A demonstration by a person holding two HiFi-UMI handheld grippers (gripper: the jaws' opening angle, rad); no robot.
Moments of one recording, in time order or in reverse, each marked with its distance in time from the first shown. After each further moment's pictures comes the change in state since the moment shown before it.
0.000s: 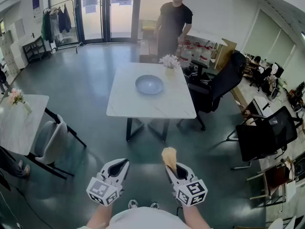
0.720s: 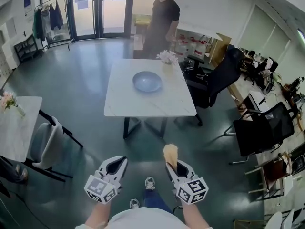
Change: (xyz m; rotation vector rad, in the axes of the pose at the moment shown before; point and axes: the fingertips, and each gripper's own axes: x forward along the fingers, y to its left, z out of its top) left arm 0.007 0.052 -0.005 -0.028 -0.010 -0.048; right arm 0.040 0.004 0.002 0.055 -0.015 -0.053
